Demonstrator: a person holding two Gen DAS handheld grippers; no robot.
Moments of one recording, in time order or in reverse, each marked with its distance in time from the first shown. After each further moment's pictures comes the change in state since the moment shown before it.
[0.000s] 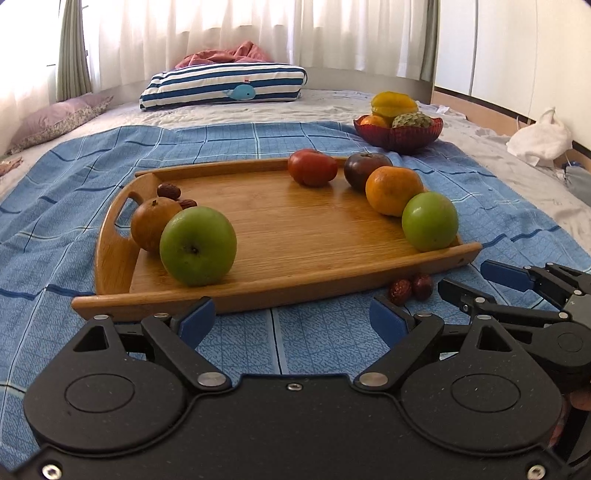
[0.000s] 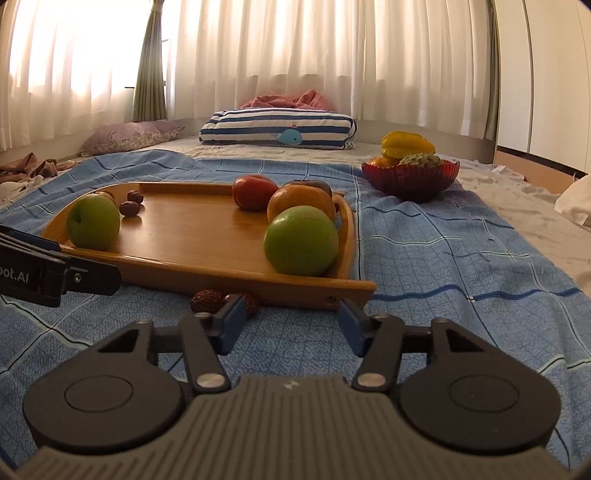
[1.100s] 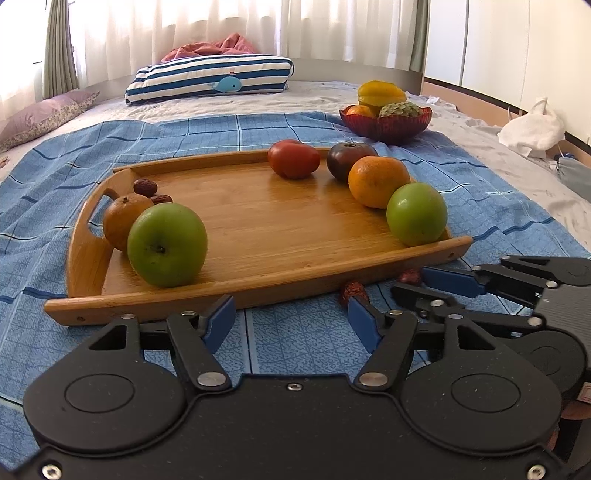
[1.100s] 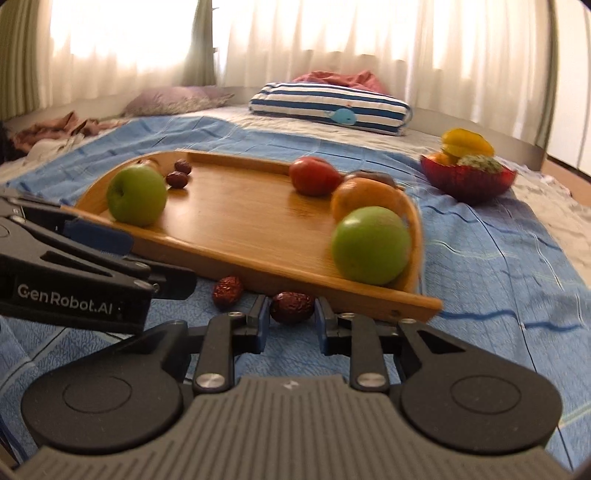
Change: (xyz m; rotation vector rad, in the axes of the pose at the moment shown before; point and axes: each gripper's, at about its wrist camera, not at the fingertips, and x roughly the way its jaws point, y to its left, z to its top) left arm 0.016 -0.015 0.003 0.007 0.029 -0.036; right arm 0.018 0.025 0.015 -0.102 0.088 0.115
